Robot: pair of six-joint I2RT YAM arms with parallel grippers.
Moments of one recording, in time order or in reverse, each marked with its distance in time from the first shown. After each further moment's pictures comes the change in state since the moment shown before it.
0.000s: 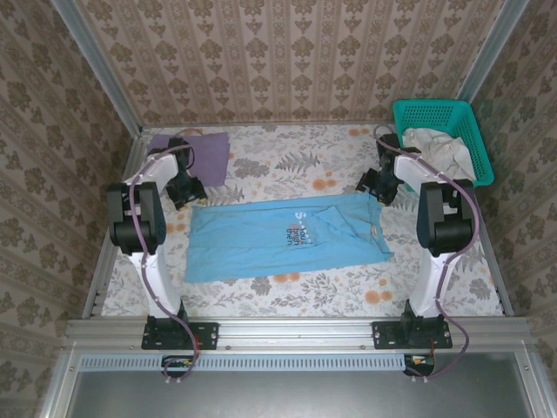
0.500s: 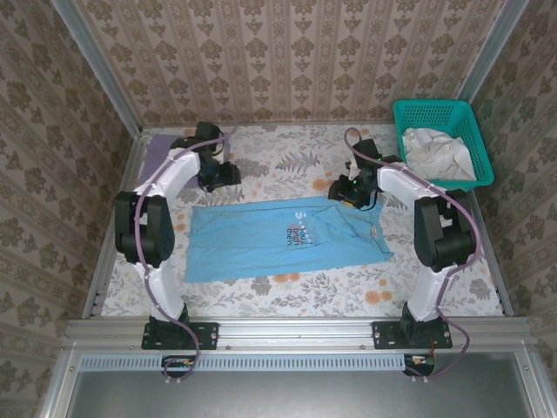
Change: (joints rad) left arm -0.232 -0.098 0.036 0.070 0.193 0.082; right arm 0.183 -0.082 -0.104 0.089 -0.214 -0.115
